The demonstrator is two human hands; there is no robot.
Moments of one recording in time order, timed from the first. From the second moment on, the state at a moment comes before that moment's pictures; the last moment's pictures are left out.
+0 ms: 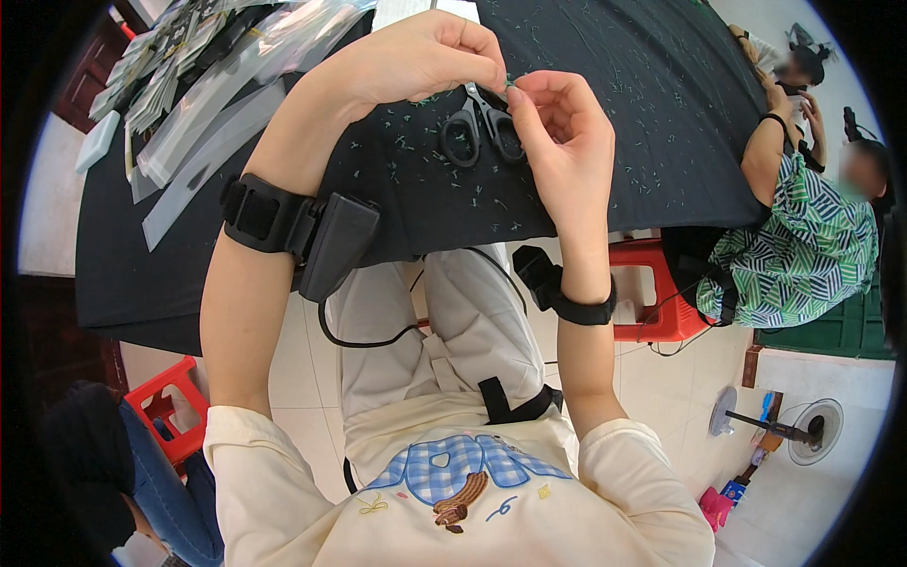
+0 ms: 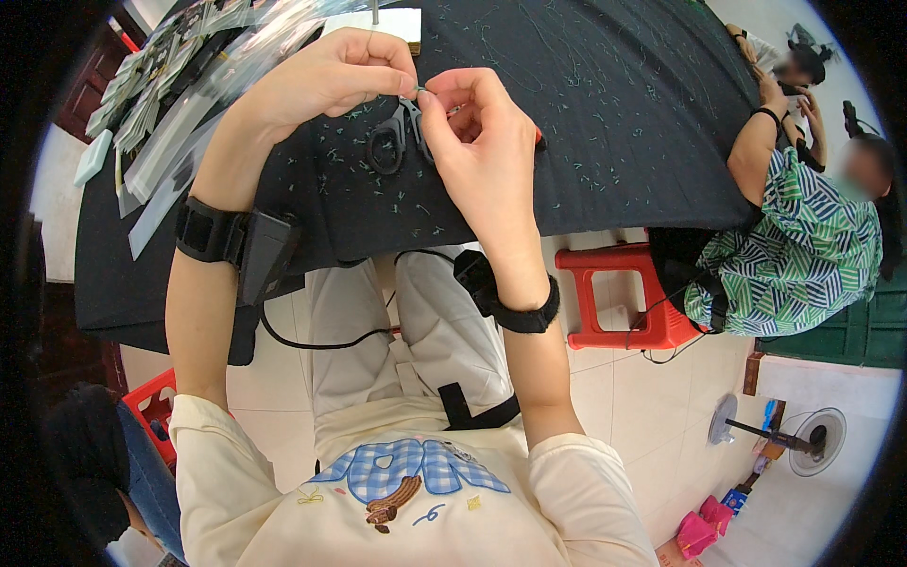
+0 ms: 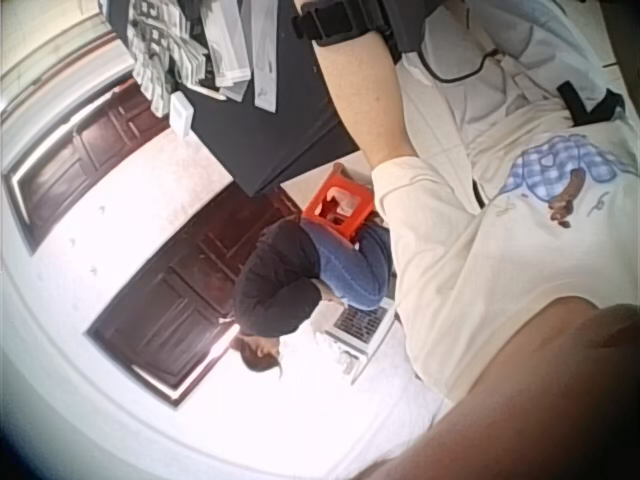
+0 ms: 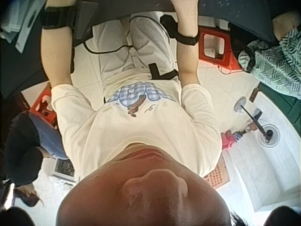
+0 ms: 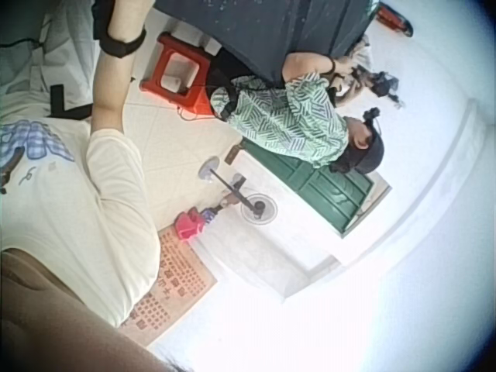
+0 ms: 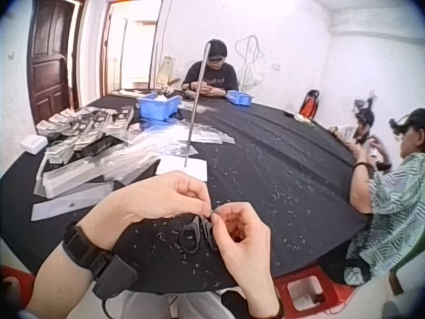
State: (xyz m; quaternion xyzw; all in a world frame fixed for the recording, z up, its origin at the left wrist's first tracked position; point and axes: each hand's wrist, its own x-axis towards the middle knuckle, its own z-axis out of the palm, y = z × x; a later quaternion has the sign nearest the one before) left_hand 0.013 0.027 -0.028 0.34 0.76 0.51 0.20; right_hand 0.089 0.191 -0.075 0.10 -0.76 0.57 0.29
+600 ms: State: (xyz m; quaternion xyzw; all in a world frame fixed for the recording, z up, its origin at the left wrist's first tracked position) left_hand 0.014 0.029 -0.029 0.34 0.77 0.51 0.19; right_hand 0.090 0.191 -0.075 0.09 -0.76 0.58 0.28
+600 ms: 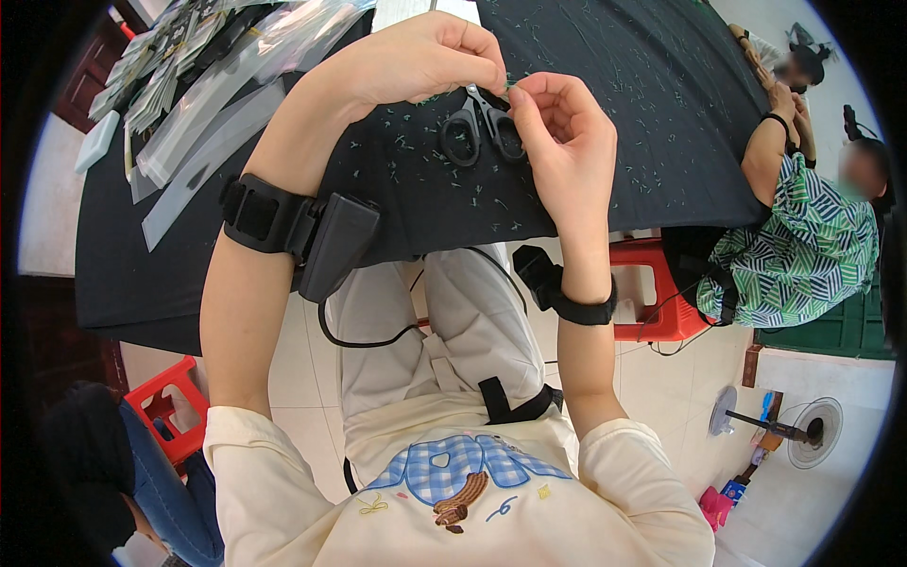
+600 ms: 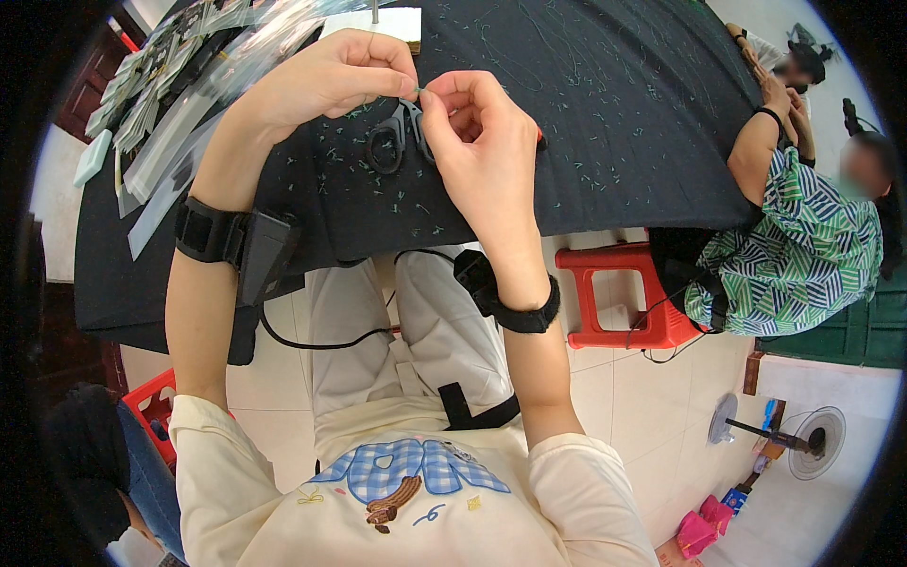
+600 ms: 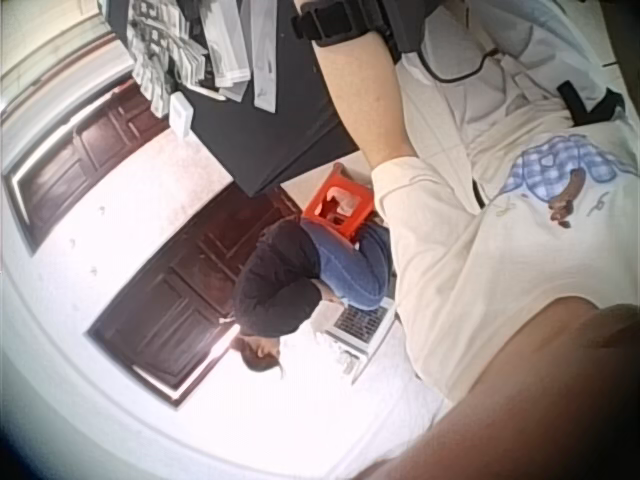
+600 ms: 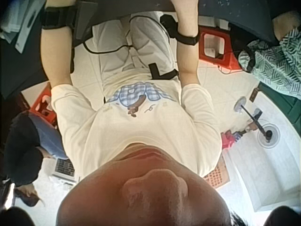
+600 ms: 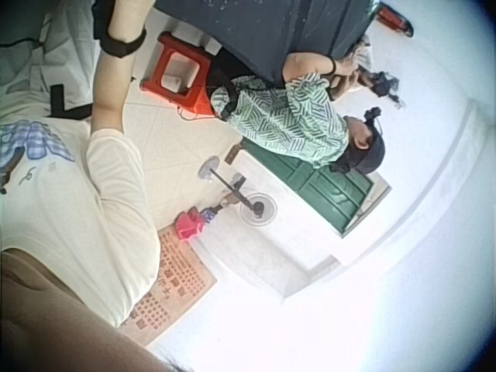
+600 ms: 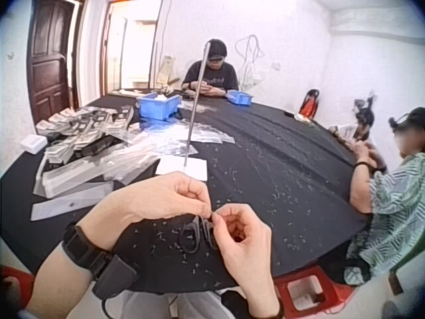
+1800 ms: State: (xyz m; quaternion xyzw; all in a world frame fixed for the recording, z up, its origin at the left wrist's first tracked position) left_hand 0.015 0.030 -0.029 0.37 0.79 0.46 0.17; right_hand 0.094 0.189 -0.071 0.09 -0.78 0.56 0.27
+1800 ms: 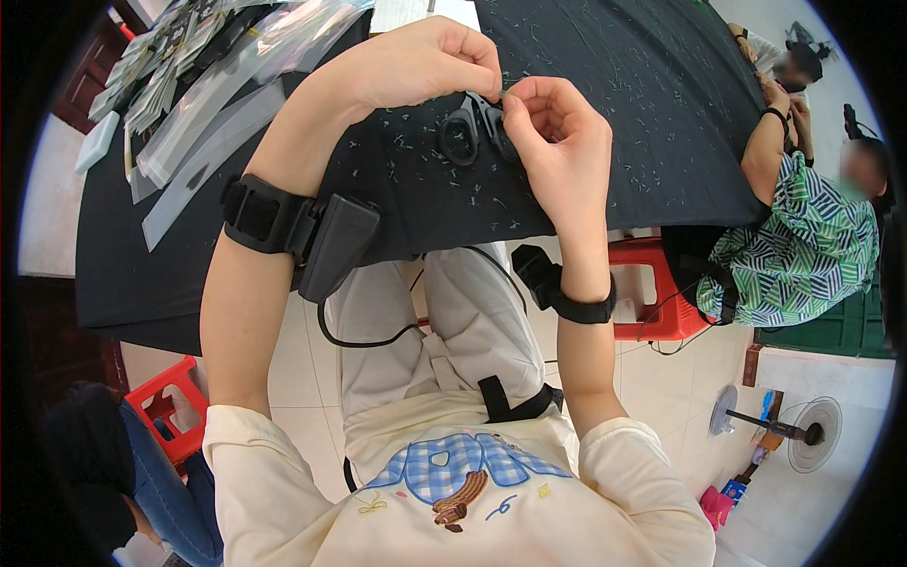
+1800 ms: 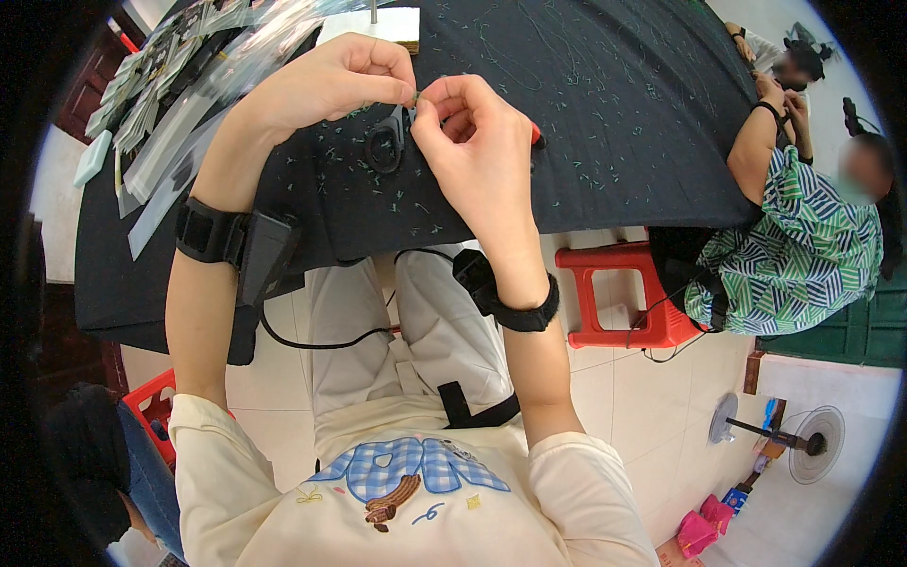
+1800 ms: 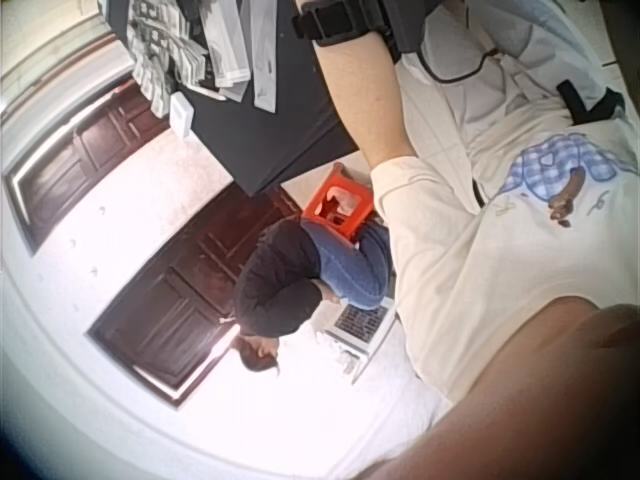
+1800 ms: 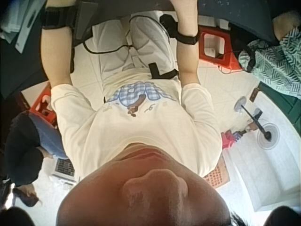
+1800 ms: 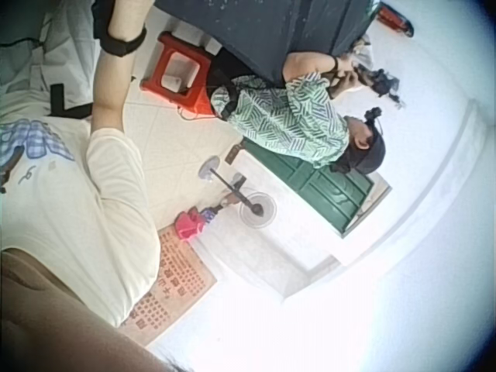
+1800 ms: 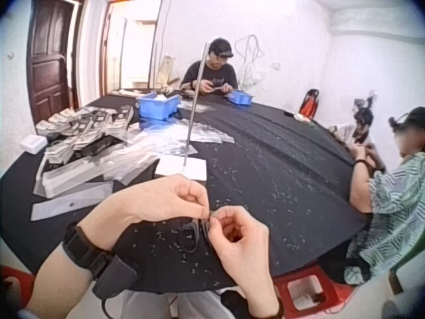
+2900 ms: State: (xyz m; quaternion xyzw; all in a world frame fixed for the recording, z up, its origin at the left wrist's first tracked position) left_hand 0.015 0.031 -0.030 0.34 0.82 0.44 0.13; right_hand 0.093 0.190 -0.072 0.08 -0.77 0.57 0.28
